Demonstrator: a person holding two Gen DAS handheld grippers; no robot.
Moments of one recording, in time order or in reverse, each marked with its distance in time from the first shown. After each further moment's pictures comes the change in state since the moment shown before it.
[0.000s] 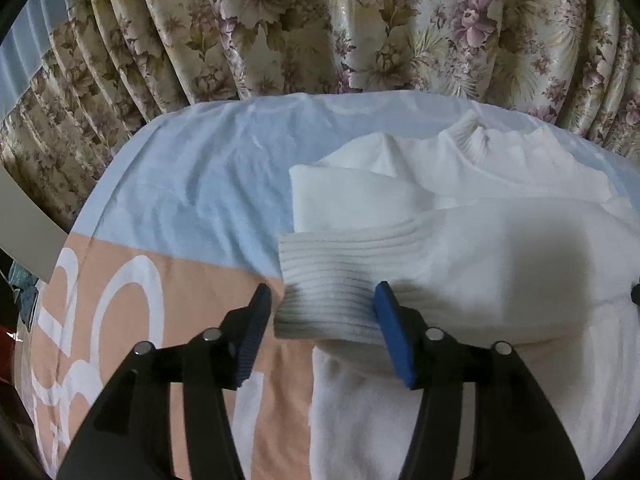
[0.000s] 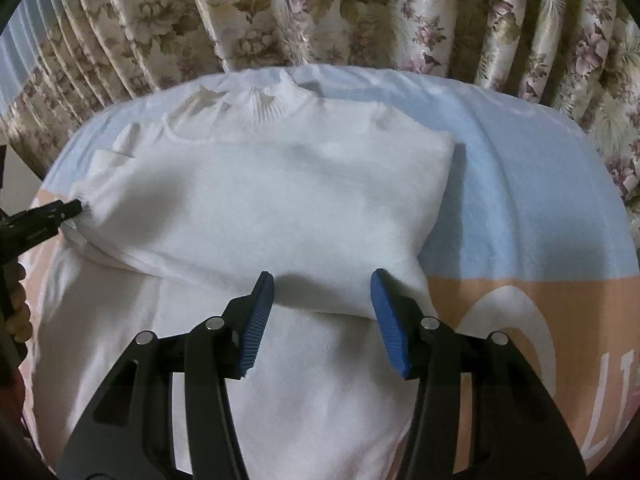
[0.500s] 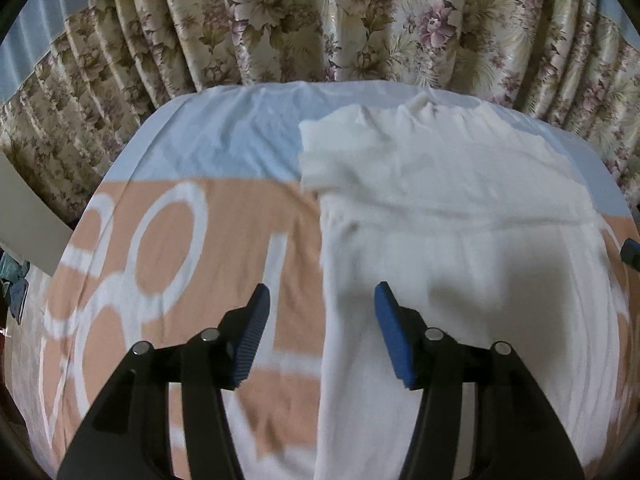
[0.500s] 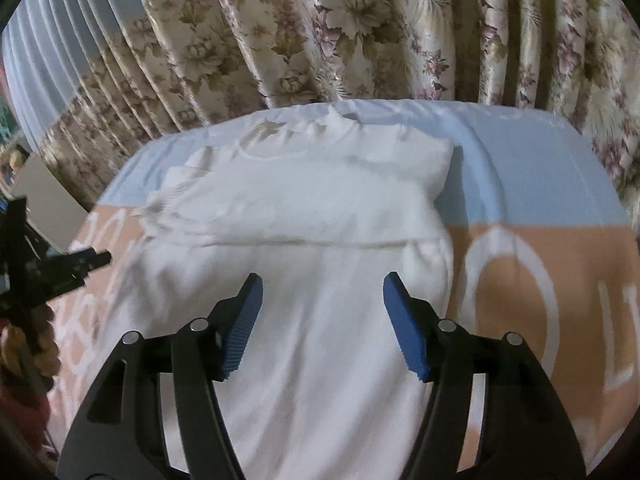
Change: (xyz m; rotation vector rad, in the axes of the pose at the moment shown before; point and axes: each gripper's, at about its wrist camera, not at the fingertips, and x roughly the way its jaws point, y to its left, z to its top) left arm -0.095 0.018 -0.086 0.006 0.008 -0.075; right arm -0.087 0.022 -0.052 0.055 -0.122 0.129
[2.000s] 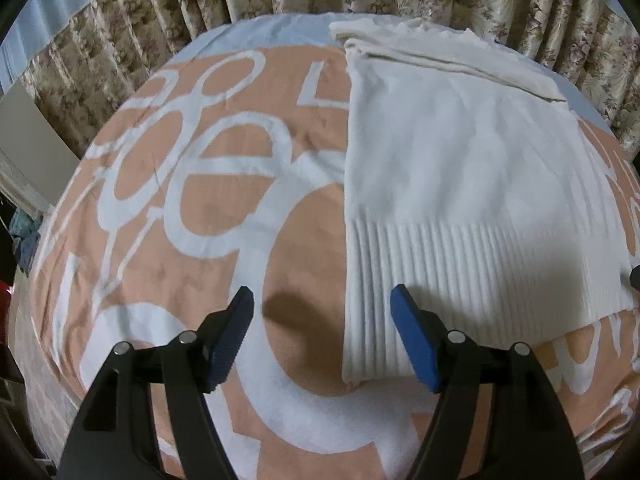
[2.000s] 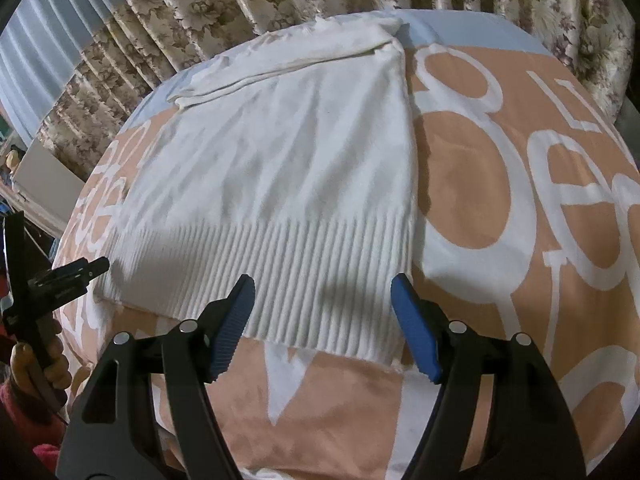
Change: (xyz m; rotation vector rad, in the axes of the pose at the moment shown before) left arm -0.067 0.007 -0.184 -0.051 0.099 0.028; right arm -0.089 0.033 -0.190 0.106 0.126 -0.044
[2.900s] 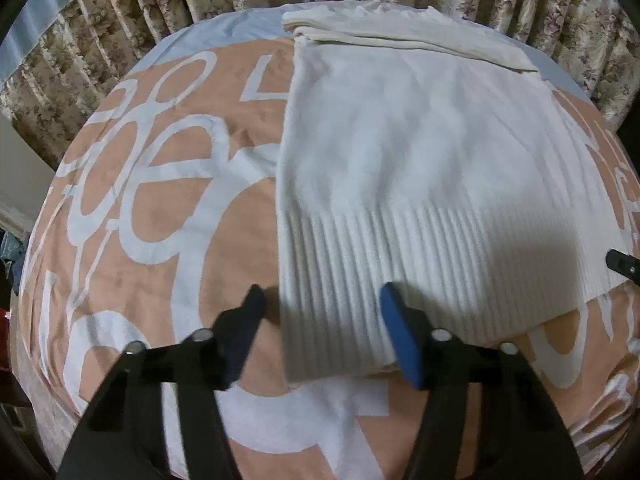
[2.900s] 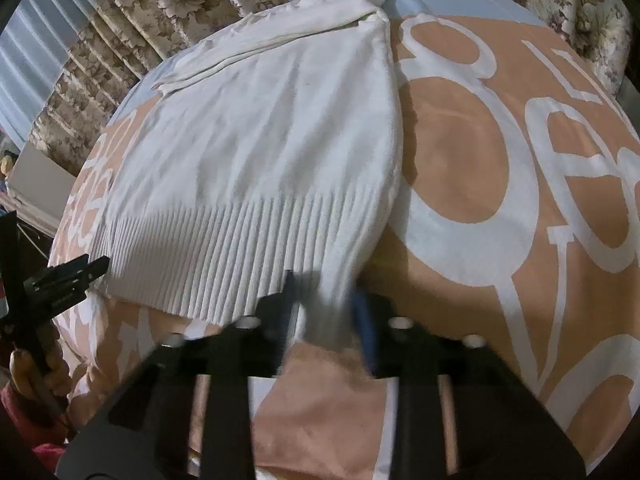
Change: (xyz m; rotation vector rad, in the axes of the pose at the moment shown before) left arm 0.006 -0.035 0.003 0.099 0.030 -0.042; right arm 0.014 -0.015 -0.004 0.037 0.072 0.001
